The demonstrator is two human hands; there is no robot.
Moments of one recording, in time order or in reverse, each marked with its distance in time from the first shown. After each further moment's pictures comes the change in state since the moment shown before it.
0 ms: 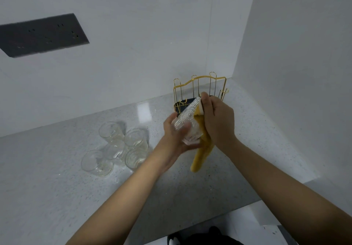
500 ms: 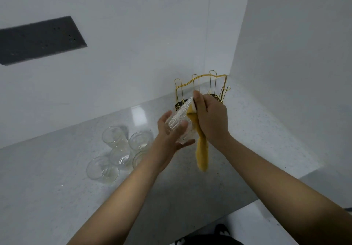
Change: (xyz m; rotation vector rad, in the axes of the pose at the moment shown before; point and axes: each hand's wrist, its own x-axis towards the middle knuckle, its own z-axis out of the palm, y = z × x) left_hand -0.006 0.012 -0.042 0.055 -0.002 0.016; right_hand -0.006 -0.026 0.035 -0.025 0.022 -0.010
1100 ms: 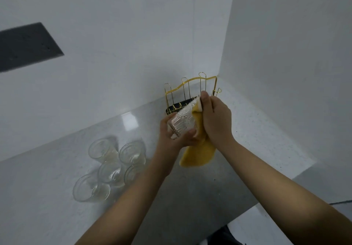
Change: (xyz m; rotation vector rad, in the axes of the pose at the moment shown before) left_hand 0.039 -0.009 0.006 0.165 0.019 0.137; right_hand 0.019 0.025 -0.003 0.006 0.084 0.233
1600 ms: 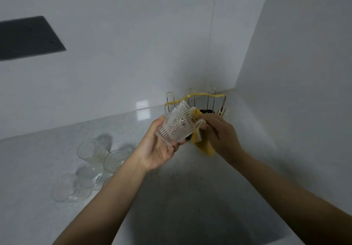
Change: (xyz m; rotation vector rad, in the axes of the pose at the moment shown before) left_hand 0.077 0.011 -0.008 -0.718 -0.181 -0.473; right_hand 0.085 0.084 -0.018 0.039 -0.407 -0.525
